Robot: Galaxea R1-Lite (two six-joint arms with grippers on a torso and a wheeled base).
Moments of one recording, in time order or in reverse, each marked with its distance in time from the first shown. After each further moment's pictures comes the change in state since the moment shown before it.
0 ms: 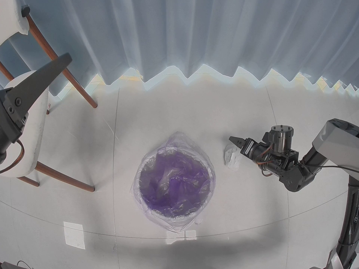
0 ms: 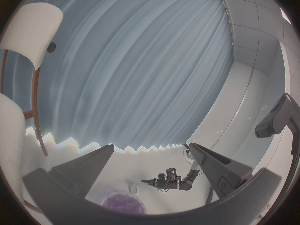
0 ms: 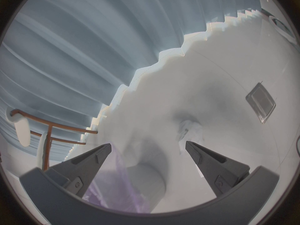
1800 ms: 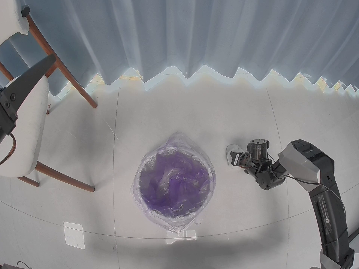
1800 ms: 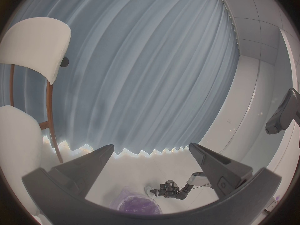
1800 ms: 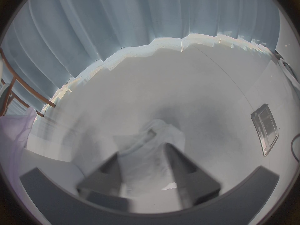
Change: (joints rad) left arm 0.133 -0.032 0.010 0.004 -0.002 0.024; right arm -0.070 0.496 -0.573 0.153 -0.141 -0.357
